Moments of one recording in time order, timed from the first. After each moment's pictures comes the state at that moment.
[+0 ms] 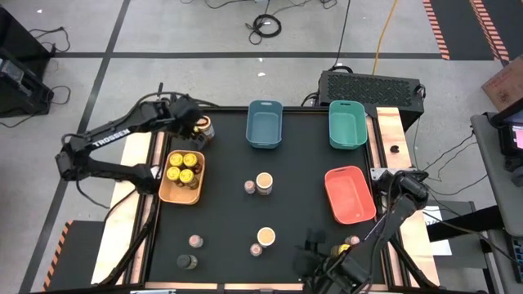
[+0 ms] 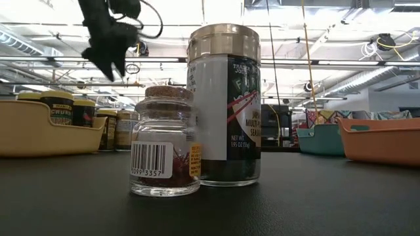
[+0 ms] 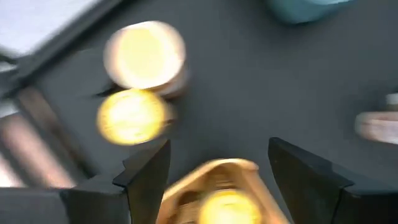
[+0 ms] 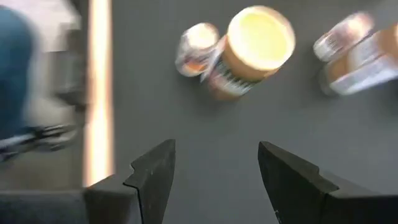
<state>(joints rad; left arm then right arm) 0.54 1.15 1.12 -1.11 -0.04 -0.31 0.83 1.98 1.76 -1.07 0.56 0.86</state>
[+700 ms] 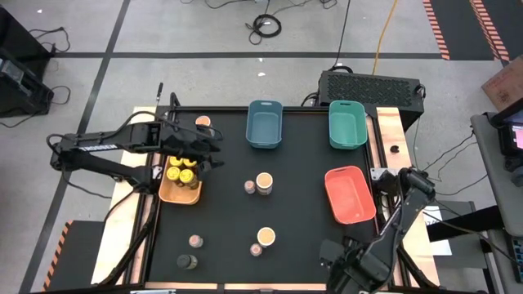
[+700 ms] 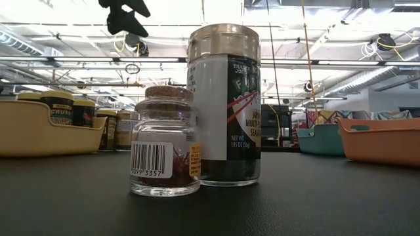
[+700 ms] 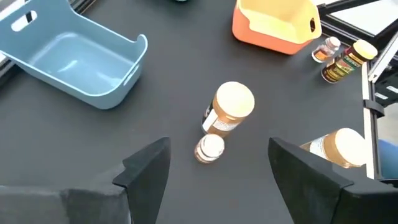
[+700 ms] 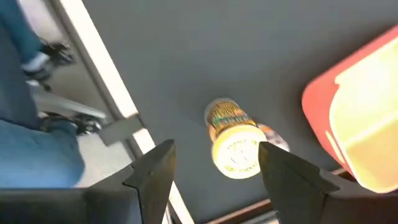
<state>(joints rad) 0.09 1.06 1.12 -0.77 -0.01 -0.32 0.87 1.93 1.88 -1.56 0.07 1.30</state>
